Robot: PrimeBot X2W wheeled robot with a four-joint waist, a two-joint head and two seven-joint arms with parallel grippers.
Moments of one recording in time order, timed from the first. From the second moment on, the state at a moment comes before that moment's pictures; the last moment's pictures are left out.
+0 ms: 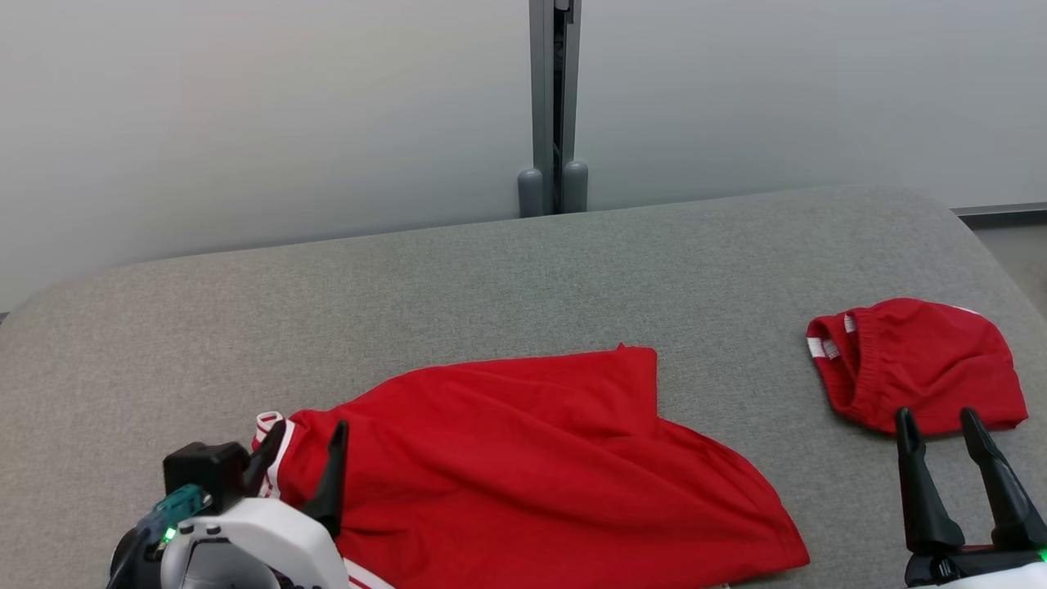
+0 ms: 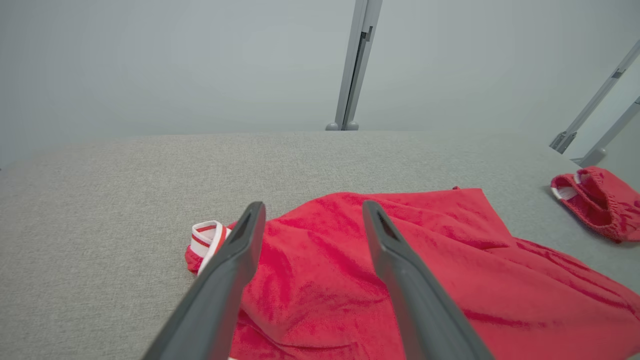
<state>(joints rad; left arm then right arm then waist) -0.08 0.43 -0.50 -0.01 -0.69 0.33 0.08 0.18 -0.15 -0.01 -0.15 0.44 0.13 -0.13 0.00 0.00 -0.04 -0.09</state>
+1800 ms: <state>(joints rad) 0.16 0.27 -0.25 0.03 -0.48 0.14 -0.26 0.21 -0.21 0.05 -0.08 0.44 0.13 -0.22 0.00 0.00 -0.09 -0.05</state>
